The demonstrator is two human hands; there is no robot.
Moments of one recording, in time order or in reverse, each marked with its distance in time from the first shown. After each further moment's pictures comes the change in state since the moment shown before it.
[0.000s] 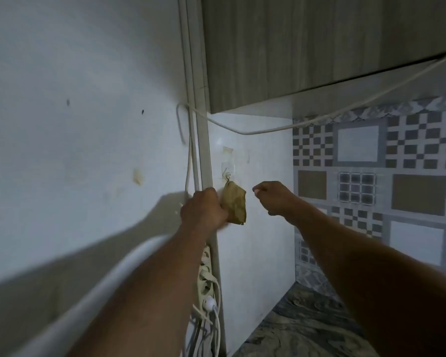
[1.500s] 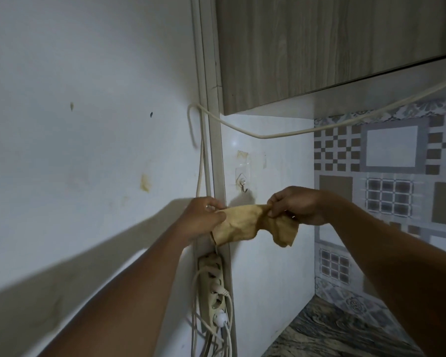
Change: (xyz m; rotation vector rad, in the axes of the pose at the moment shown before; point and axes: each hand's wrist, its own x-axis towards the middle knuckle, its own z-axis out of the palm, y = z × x) left_hand 0.030 -0.047 -0.001 -0.681 -0.196 -0.124; right_hand 0.037 0.009 -0.029 0.110 -0.499 0.111
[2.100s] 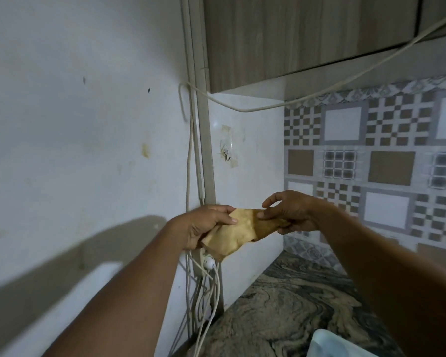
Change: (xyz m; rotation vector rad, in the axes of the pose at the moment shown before) left_hand -0.118 -0.013 0.018 -0.410 -0.619 -0.213; right_hand -0.120 0.038 0.073 0.270 0.158 0.194
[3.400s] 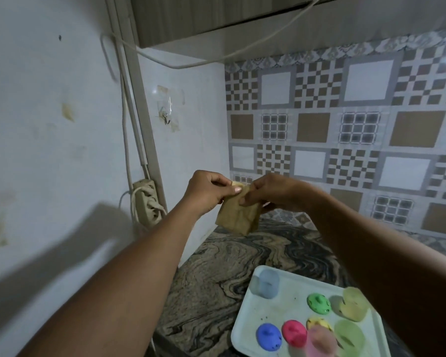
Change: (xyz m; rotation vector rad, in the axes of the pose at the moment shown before) left_hand 0.025 -0.020 0.127 0.206 0.251 0.352; right_hand -0.090 0.070 -0.034 -0.274 0.141 0.000
